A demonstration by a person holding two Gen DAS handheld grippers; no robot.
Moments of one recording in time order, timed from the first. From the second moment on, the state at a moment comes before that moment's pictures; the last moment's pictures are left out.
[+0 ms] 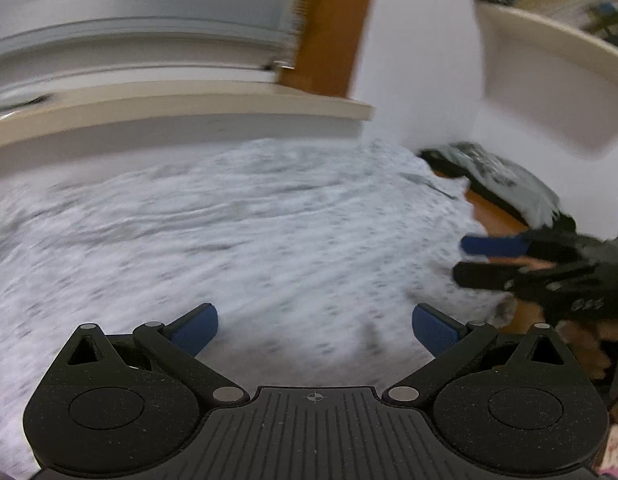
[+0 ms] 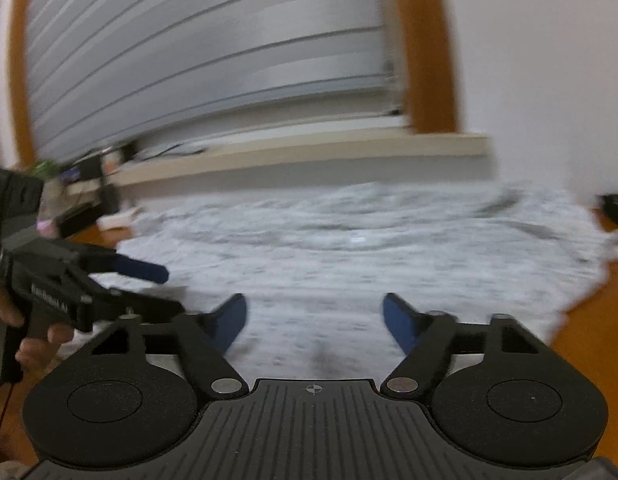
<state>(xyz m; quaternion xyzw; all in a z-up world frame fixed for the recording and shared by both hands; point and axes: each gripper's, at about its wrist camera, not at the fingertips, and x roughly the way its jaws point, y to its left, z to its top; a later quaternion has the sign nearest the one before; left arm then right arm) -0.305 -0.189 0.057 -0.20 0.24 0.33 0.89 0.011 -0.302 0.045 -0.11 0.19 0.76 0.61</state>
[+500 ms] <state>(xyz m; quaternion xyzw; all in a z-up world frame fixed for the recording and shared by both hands) -0.479 -0.178 0.070 -0.22 0.19 0.46 0.84 -0.167 -0.235 0.033 -0.22 0.16 0.86 0.42</state>
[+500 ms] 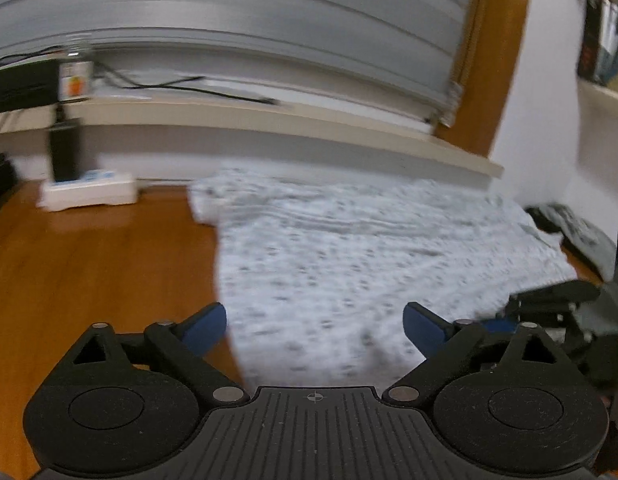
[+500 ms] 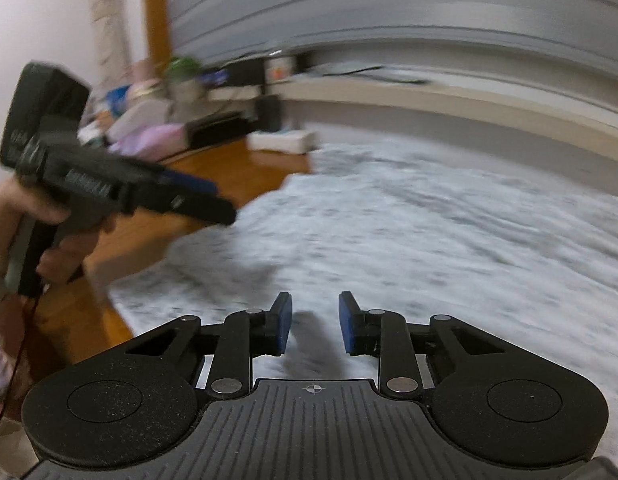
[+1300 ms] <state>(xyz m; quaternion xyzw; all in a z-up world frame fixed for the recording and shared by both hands) -0.472 -0.174 0.070 -0.22 0.18 0.45 0.85 -0.137 -0.227 0.059 -0.19 0.12 0.87 0.45</state>
